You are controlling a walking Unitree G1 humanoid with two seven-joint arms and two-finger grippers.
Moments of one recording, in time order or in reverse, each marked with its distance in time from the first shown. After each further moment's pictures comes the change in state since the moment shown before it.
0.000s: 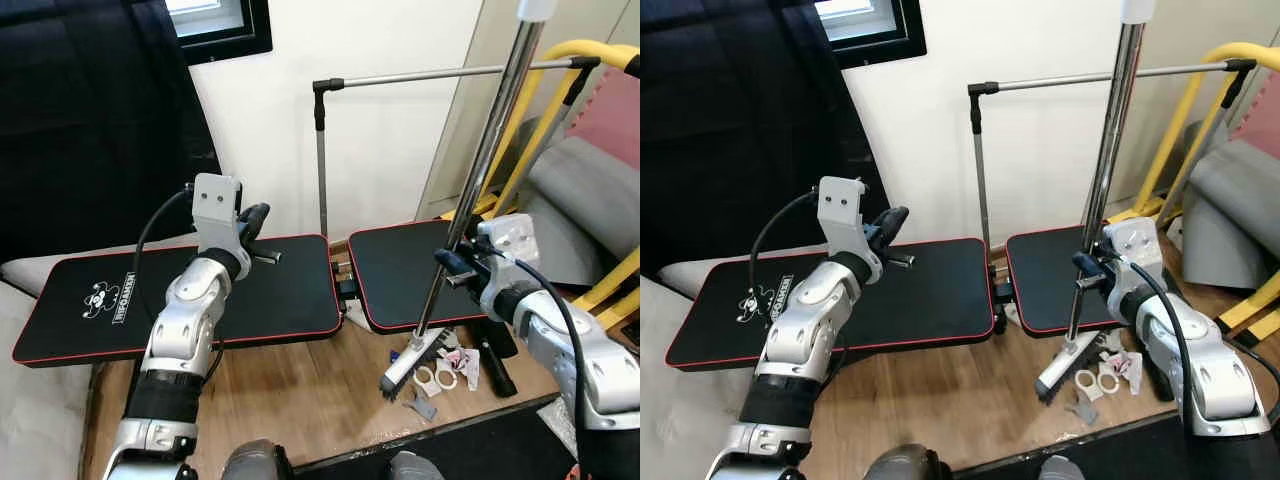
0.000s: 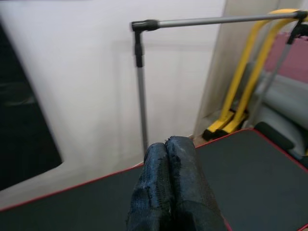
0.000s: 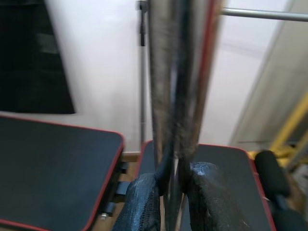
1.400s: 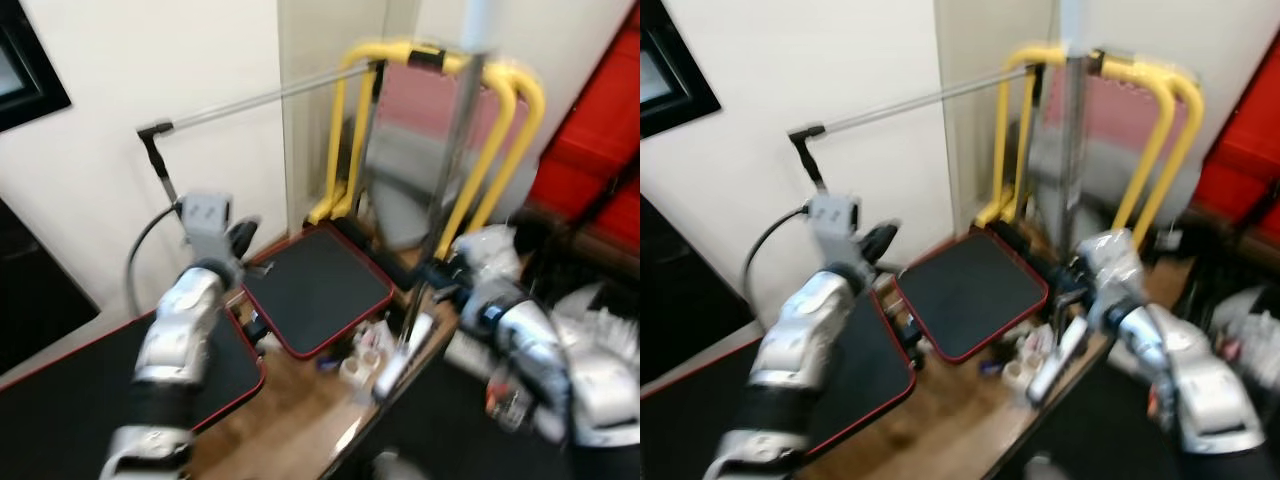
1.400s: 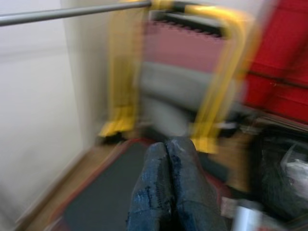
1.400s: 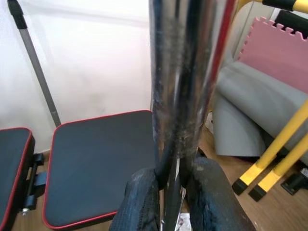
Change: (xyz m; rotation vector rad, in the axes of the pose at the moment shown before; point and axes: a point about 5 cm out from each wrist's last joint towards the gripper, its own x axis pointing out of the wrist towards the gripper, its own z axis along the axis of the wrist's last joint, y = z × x) left arm 0.004 -0.014 -0.003 -0.038 -0.001 -0.070; right arm -0.002 0.018 0.001 -0.016 0.008 0.104
